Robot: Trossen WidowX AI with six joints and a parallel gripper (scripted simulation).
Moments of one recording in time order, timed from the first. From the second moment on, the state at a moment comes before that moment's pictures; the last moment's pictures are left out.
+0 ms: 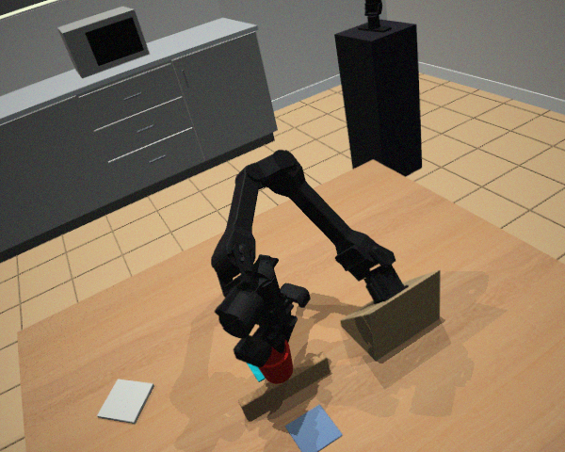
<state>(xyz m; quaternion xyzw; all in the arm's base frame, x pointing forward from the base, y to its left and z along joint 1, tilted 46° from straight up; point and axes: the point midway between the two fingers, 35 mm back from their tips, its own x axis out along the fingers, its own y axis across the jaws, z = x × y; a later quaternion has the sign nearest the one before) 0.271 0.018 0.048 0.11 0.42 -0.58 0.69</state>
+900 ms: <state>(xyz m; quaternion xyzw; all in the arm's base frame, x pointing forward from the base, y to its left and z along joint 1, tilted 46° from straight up) 0.264 -0.029 0.094 0.11 0.42 -0.58 0.69</state>
